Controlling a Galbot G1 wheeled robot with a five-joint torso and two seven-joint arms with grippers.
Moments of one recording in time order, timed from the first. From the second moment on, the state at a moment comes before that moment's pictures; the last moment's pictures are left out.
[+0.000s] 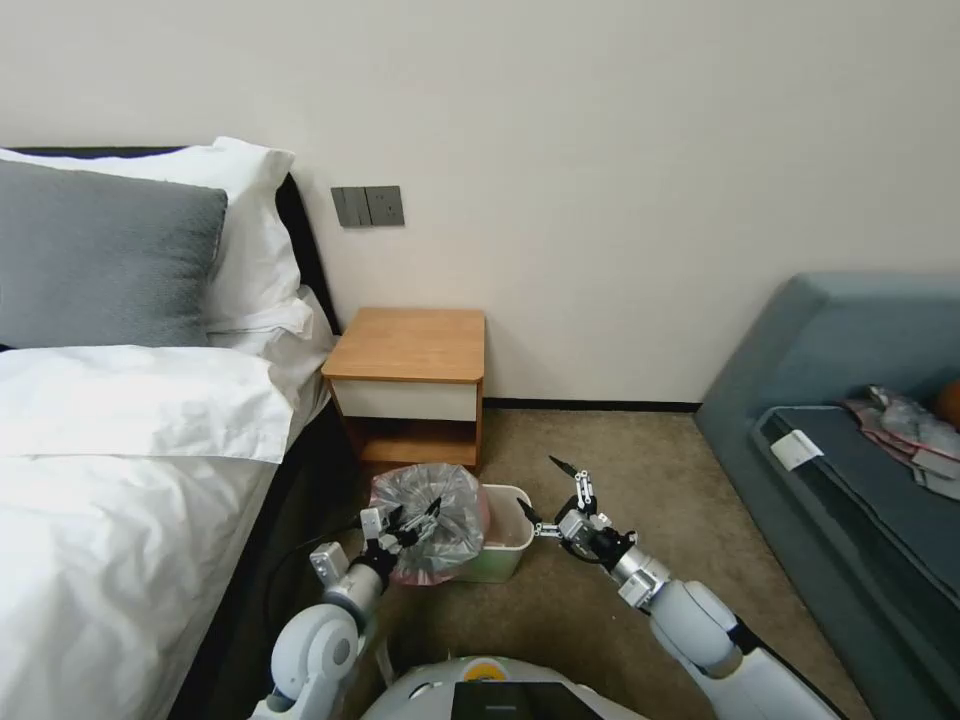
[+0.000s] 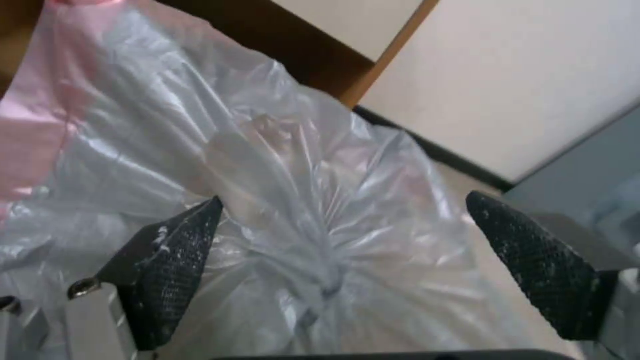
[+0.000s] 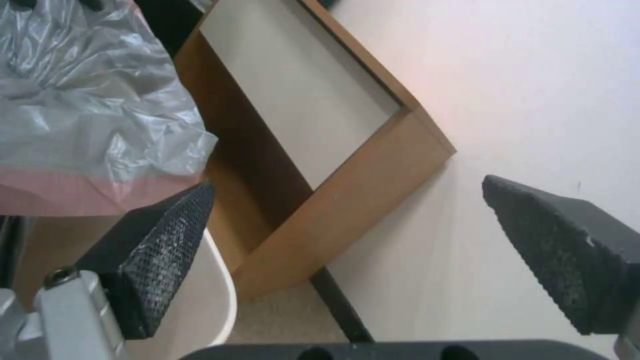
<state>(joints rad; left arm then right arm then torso) 1.63 -1.37 -0.46 -2.15 -0.77 0.39 -0.05 -1.52 0.94 0.34 2.01 -0.31 0.32 -0.09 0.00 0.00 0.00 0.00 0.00</state>
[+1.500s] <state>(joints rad) 1.60 -1.42 -0.49 -2.10 -0.61 0.51 -0.08 -1.52 0.97 0.33 1.99 -0.32 0.33 -0.09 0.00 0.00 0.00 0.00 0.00</state>
